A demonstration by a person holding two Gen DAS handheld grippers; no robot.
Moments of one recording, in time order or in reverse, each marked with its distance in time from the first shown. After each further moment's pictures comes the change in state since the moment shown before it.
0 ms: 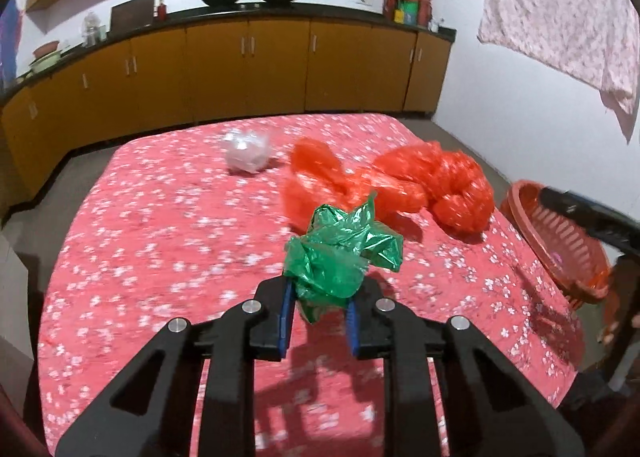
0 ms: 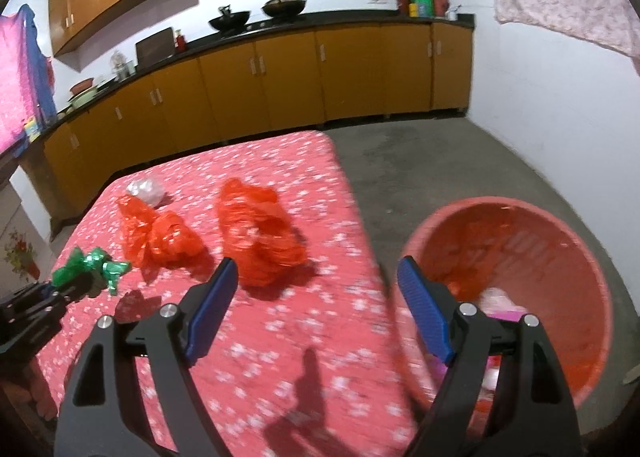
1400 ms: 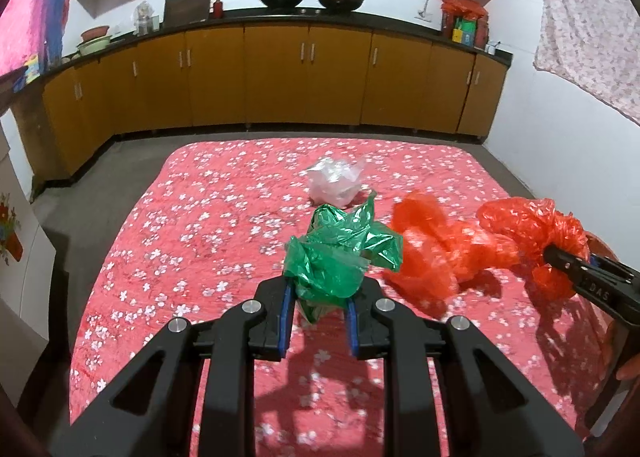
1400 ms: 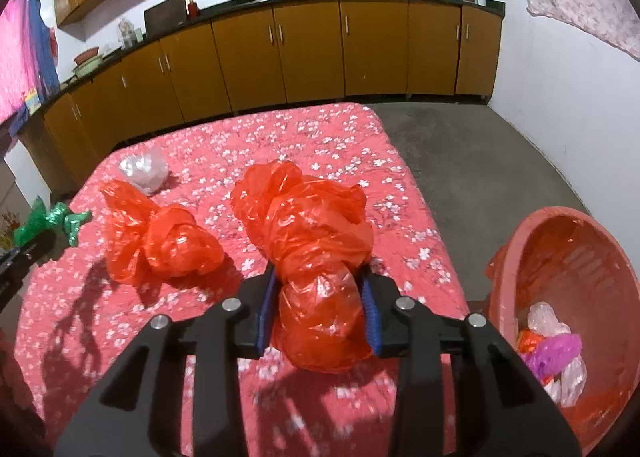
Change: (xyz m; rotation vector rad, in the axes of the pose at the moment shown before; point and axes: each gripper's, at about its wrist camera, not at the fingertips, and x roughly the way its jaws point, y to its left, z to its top) left arm 0.013 0.048 0.026 -0.100 -0.027 0.149; right arm 0.066 0.047 0.013 -0.049 0.082 0.011
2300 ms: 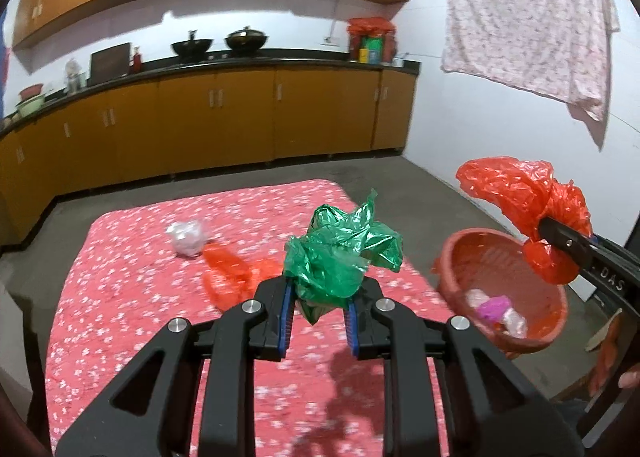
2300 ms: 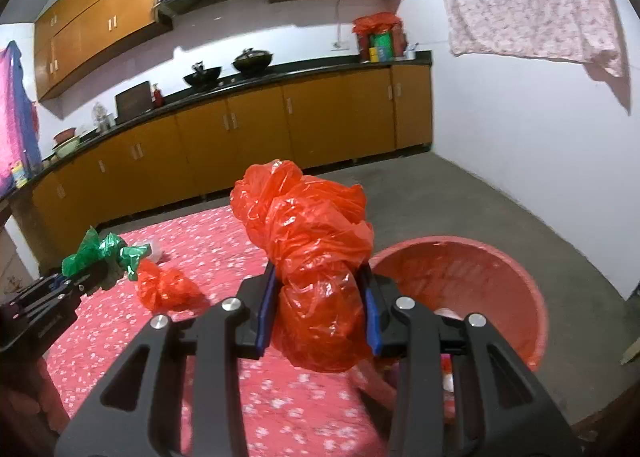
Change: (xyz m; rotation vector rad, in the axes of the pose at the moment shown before) left arm -0.070 -0.130 0.011 0.168 -0.116 -0.235; right arm -0.181 -0.087 -0.025 0.142 -0.274 -0.120
